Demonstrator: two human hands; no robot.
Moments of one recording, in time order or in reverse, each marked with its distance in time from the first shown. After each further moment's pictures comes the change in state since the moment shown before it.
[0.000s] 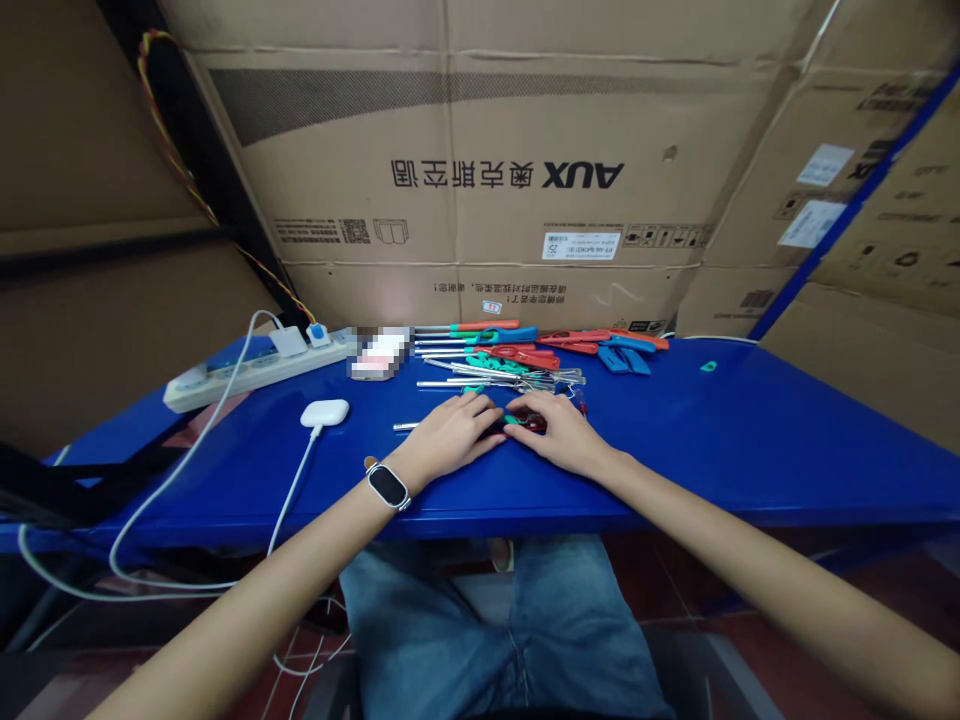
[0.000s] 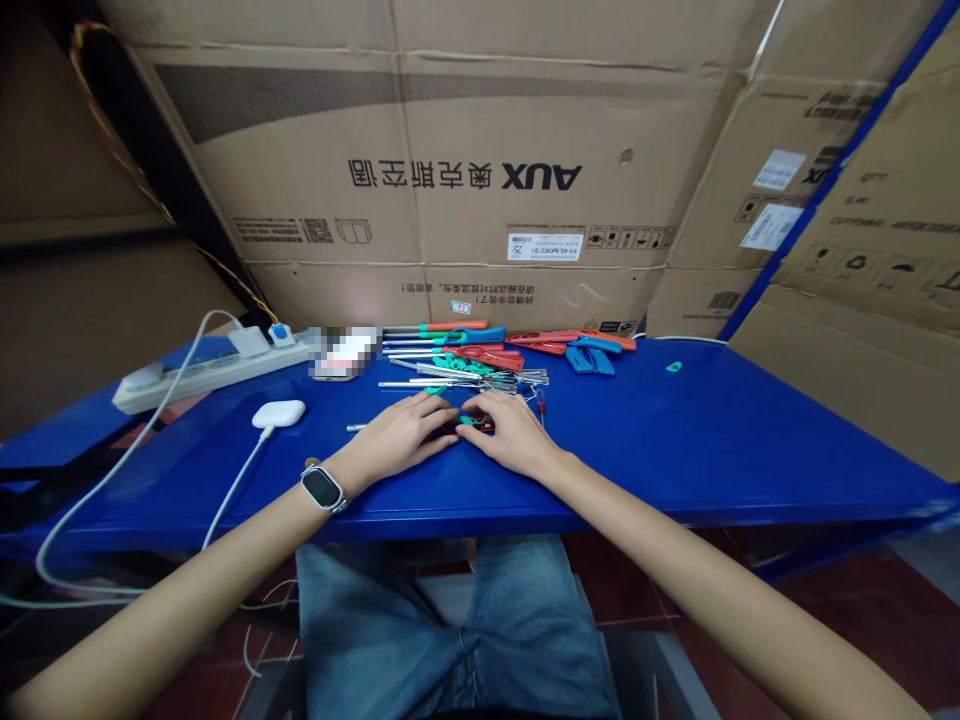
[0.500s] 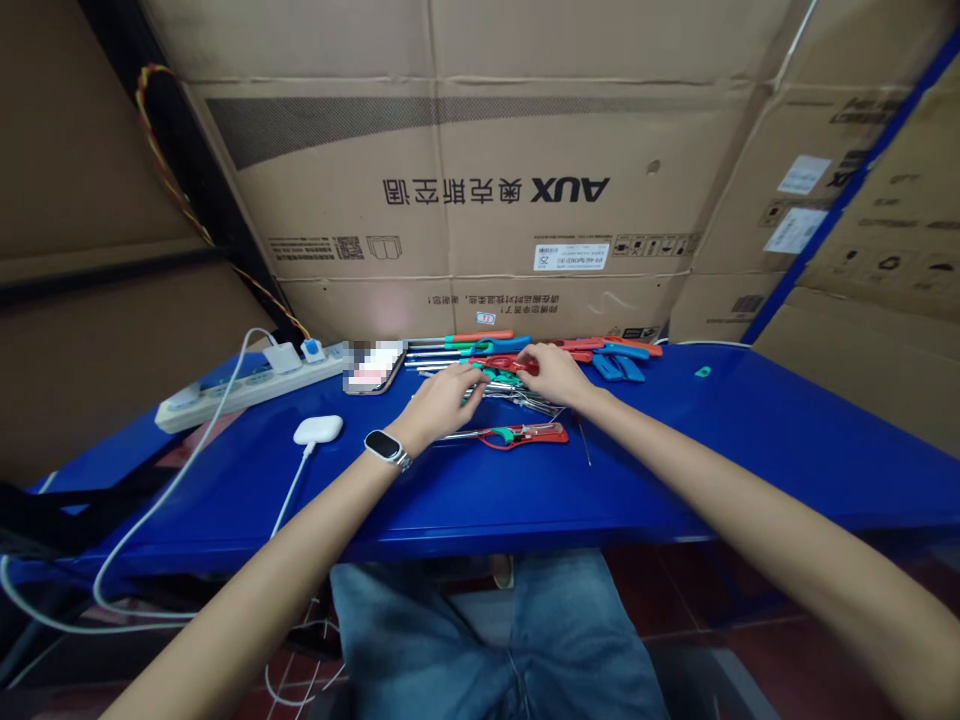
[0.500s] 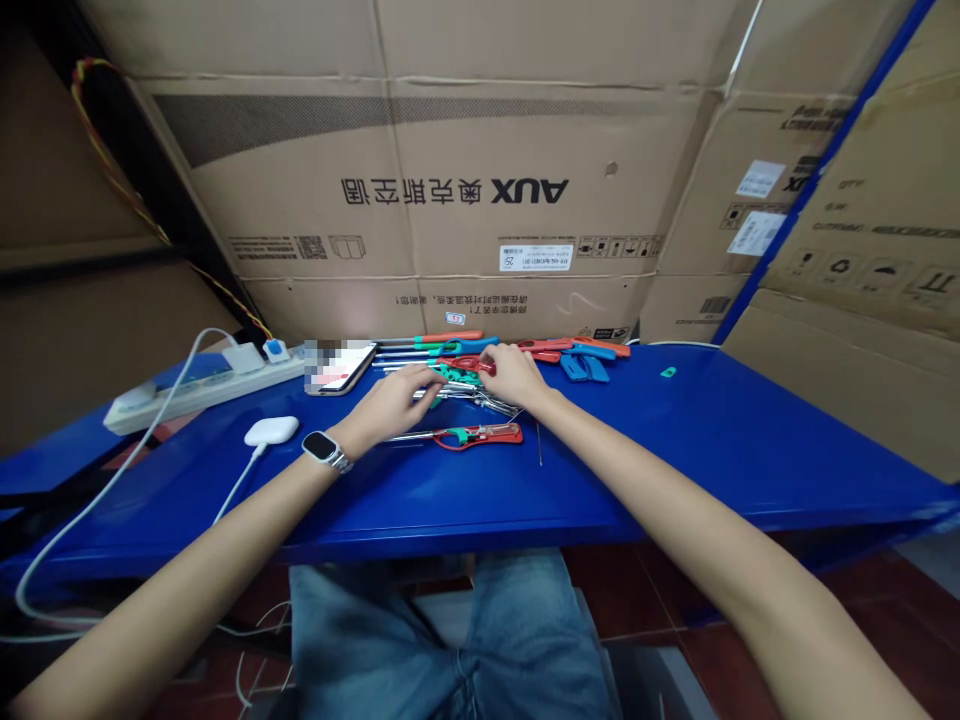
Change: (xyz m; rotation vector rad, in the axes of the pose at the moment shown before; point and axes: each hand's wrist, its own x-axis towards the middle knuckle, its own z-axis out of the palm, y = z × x) left_hand 0.035 -0.033 -0.015 -0.162 0.151 -0.192; right_hand 0.078 0.052 -0.023 -0.274 0.088 0.162
